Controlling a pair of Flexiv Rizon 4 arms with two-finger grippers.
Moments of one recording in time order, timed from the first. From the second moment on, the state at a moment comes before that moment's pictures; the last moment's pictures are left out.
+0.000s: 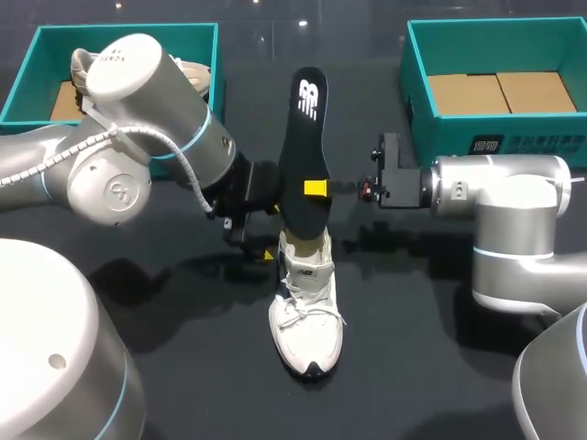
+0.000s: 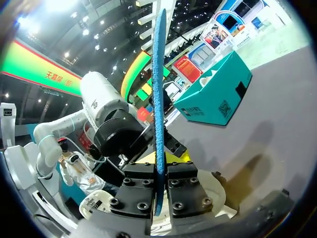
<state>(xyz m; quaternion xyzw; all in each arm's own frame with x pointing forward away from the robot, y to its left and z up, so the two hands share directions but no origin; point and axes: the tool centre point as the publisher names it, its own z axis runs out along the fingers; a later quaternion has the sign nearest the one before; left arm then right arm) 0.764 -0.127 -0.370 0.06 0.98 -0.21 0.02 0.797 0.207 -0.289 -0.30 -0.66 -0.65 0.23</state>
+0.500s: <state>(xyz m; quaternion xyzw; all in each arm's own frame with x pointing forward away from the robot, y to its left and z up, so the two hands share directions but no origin) 0.764 -0.128 -0.369 0.06 0.98 -0.21 0.02 0.802 0.208 -0.289 -0.28 -0.67 -0.66 0.21</state>
